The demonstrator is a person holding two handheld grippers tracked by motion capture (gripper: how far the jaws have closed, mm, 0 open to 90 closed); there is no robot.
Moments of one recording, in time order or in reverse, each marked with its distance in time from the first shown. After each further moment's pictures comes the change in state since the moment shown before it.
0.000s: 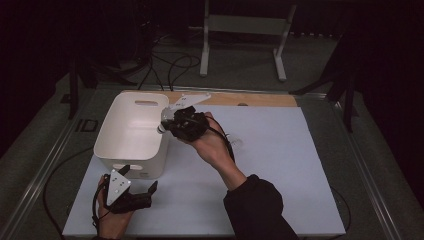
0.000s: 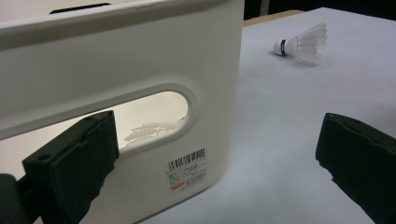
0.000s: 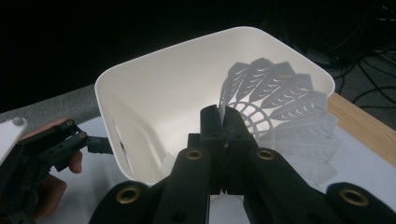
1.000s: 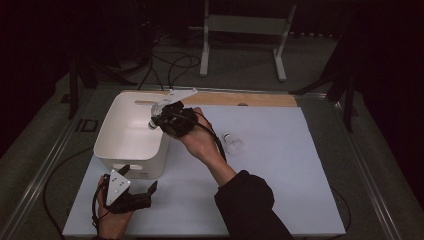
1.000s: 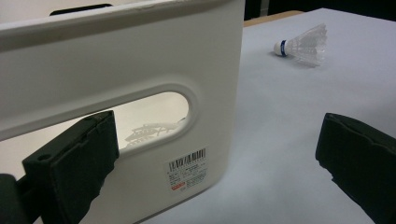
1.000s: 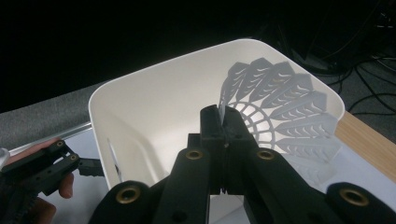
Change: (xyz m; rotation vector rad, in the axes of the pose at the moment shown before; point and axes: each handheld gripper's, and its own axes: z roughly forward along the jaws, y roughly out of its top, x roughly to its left) left arm 0.000 0.000 0.000 -0.006 0.000 -0.002; right arm 0.005 0.017 0.023 -0.003 -0.014 -0.025
